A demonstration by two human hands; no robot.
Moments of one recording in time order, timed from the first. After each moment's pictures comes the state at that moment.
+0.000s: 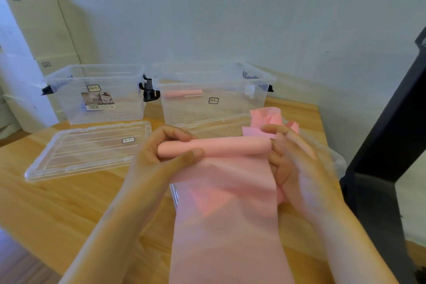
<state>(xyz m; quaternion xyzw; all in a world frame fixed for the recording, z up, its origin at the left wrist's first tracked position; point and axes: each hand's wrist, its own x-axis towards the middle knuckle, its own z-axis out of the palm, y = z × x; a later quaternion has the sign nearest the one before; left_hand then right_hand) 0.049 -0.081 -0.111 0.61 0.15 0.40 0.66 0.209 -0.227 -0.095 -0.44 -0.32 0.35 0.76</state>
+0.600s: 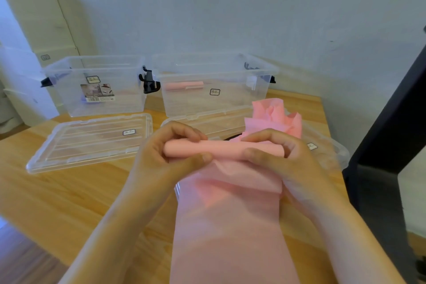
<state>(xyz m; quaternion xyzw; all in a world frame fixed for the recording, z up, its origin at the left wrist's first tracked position) 0.042 -0.091 -0.111 0.66 0.11 0.39 0.63 0.200 -0.225 -0.097 -0.57 -0.40 0.29 0.65</state>
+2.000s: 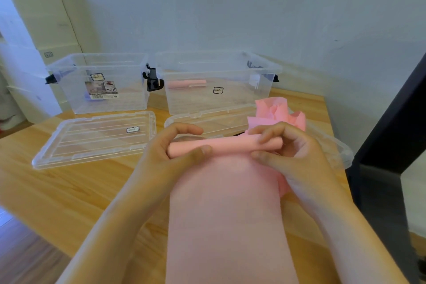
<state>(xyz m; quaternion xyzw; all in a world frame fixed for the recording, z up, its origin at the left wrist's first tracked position) 0.038 -0.092 -0.105 0.66 0.22 0.34 0.63 0.197 -0.223 -0.096 -0.56 -0.41 0.23 0.68</state>
